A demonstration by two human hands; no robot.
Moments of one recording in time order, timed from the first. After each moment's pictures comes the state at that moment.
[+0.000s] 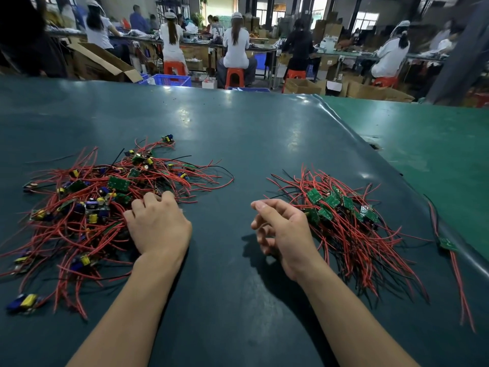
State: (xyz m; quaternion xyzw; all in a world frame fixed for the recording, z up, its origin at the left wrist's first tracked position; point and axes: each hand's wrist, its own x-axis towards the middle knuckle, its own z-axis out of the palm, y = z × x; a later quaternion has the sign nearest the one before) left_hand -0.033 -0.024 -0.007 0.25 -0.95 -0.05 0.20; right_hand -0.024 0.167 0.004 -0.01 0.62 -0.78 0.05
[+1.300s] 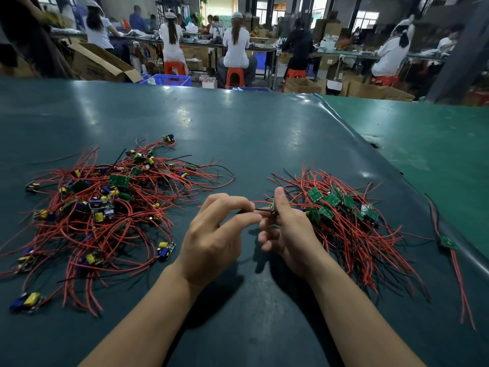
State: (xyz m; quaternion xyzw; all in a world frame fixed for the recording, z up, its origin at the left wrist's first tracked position) left_hand -0.008 0.022 -0.003 -0.31 -0.77 -0.28 0.48; right_hand -0.030 0.172 0.006 0.06 0.62 -0.78 0.08
